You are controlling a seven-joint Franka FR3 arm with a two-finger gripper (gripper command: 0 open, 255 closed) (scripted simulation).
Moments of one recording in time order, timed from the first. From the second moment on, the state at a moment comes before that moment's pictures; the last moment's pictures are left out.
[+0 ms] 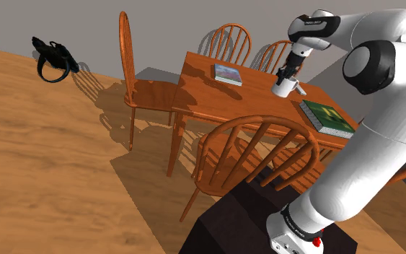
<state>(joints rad) -0.18 0.19 -0.64 -1.66 0.14 1.86 -0.63</state>
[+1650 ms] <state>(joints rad) -0.65 0.59 -0.68 -1.20 0.40 1.71 -1.07</state>
